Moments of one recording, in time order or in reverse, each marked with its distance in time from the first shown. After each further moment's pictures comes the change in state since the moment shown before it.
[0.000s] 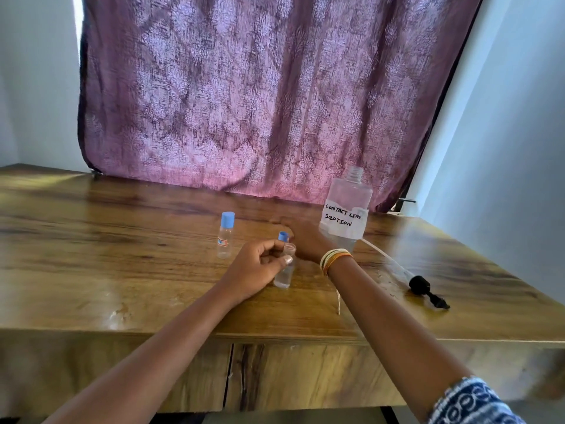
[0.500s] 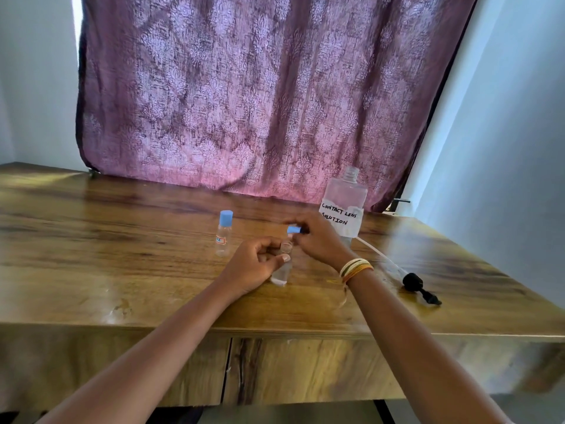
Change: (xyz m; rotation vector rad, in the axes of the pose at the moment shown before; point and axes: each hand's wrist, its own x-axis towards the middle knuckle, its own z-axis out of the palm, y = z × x) left_hand -0.002 0.005 -0.003 0.010 0.018 -0.047; right_hand -0.031 -0.003 -0.011 0.236 0.270 0.015
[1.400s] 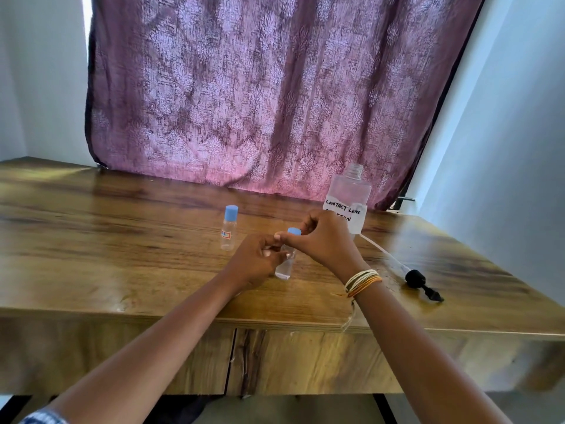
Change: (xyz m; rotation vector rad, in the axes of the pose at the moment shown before) left_hand -0.003 0.001 -0.002 0.064 -0.022 0.085; right_hand -0.039 -0.040 -0.017 -0.039 0.188 0.063
